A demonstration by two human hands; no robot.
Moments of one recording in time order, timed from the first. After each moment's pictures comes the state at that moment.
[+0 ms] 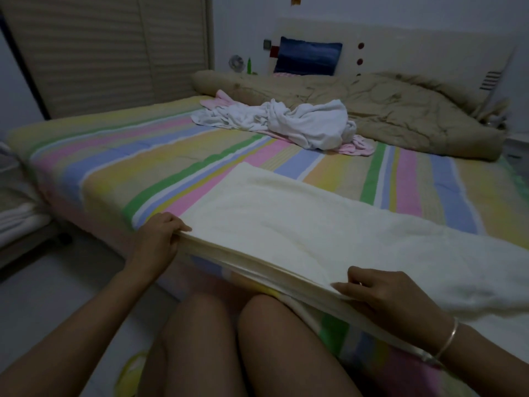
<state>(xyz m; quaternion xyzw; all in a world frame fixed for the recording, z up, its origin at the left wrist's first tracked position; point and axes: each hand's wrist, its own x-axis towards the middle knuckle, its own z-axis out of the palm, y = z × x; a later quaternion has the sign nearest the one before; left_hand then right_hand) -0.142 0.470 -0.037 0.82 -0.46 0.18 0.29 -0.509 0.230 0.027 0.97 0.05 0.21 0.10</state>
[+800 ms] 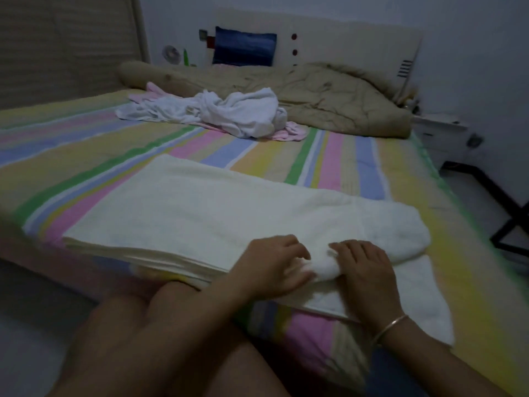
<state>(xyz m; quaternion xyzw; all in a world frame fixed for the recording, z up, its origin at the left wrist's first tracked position) -0.414 0.287 -0.001 0.62 -0.73 0.09 0.27 -0.610 0.176 -0.016 0.91 -0.30 0.25 0.15</state>
